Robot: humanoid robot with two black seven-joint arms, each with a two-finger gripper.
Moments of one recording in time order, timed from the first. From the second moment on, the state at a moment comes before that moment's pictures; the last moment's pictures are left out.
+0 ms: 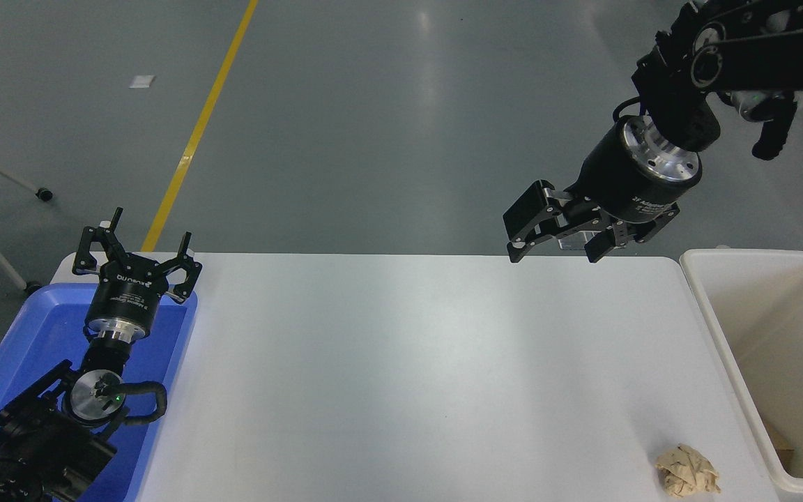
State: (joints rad) left arm -0.53 0.24 -0.98 -0.46 -0.11 -0.69 -0.40; right arm 2.31 -0.27 -1.16 1.40 -0.09 0.78 0.03
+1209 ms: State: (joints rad) left arm -0.53 0.24 -0.99 -0.46 -0.12 -0.69 -0.40; right arm 1.64 -0.76 -0.93 1.35 -0.58 0.76 0.04
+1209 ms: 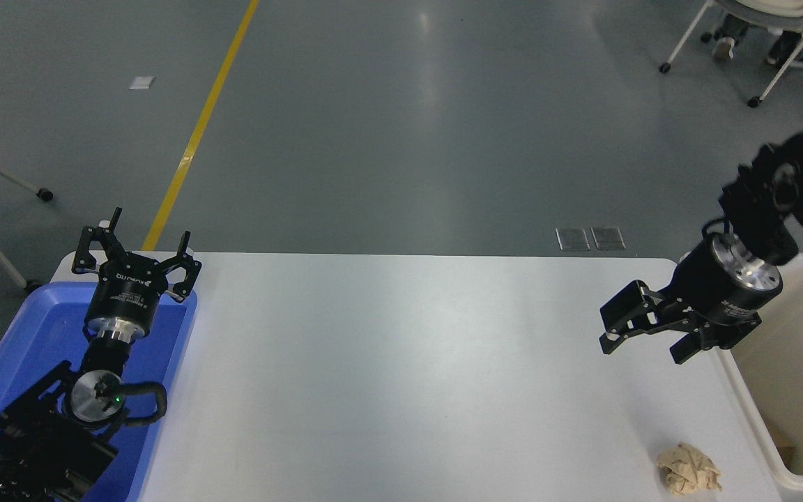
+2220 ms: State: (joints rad) left arm -0.53 0.24 -0.99 -0.46 -0.11 -0.69 -0.40; right arm 0.92 -0.74 -0.52 1.04 -0.93 0.40 0.08
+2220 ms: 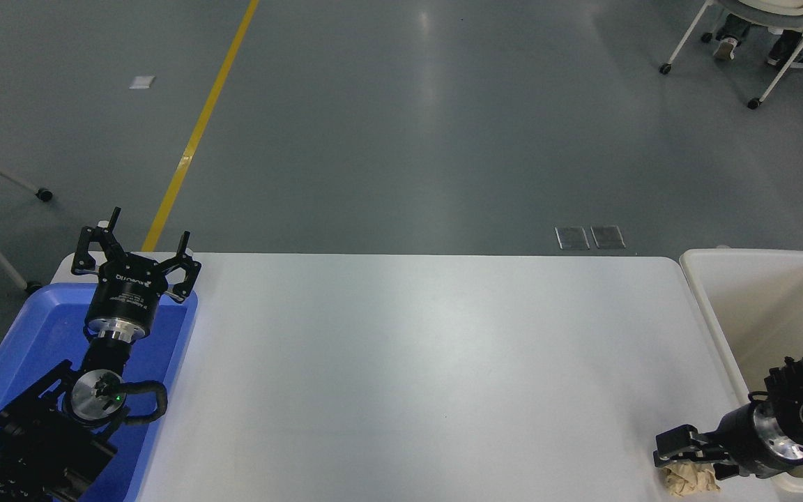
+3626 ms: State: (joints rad) left arm -0.53 0.24 -0.99 -0.46 -0.11 -0.69 -0.40; right arm 2.28 -1.05 -1.16 1.44 -0.96 0.78 0.12
